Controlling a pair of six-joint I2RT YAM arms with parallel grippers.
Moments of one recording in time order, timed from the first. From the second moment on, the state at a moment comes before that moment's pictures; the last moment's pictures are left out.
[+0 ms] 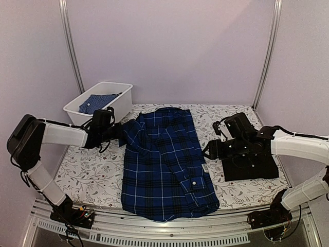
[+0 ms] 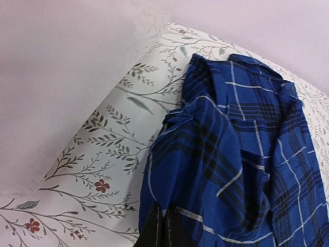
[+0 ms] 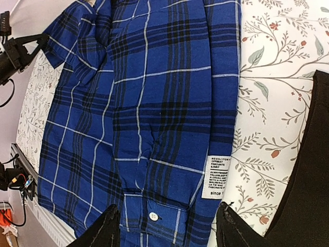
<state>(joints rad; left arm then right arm) -0.40 1.66 0.78 0.26 -0.19 -0.50 0.74 1.29 0.84 -0.38 -0.10 0.59</state>
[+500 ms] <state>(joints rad) -0.68 1.59 1.08 0.20 -0.03 -0.22 0.74 1.40 0.94 -0.34 -0.10 0.58</state>
